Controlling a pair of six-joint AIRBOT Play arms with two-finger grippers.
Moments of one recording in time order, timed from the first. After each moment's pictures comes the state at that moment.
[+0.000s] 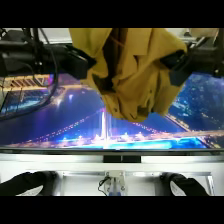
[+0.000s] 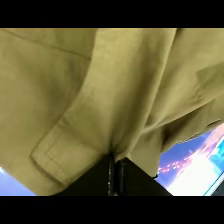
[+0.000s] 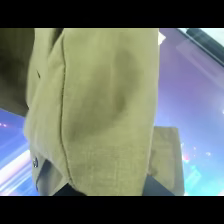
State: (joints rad) left arm -0.60 -1.22 1.79 1.29 -1.12 -1.49; right arm 0.10 -1.00 1.57 -1.02 1.19 0.83
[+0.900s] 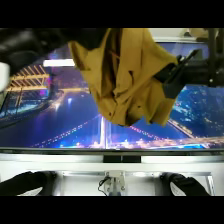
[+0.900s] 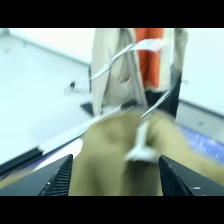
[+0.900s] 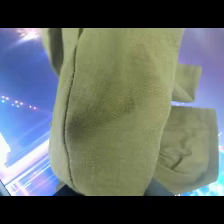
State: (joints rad) left arm -0.72 -1.24 1.79 1.42 -0.53 -1.38; right arm 0.17 -1.00 1.57 -1.05 1.33 0.92
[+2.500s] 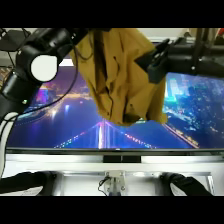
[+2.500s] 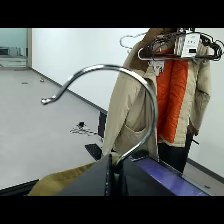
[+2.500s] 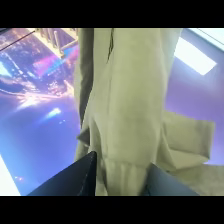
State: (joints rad) left arm -0.65 -1.41 1.79 1.43 -0.18 -1.55; right arm 0.25 -1.08 1.57 -0.91 1.10 0.90
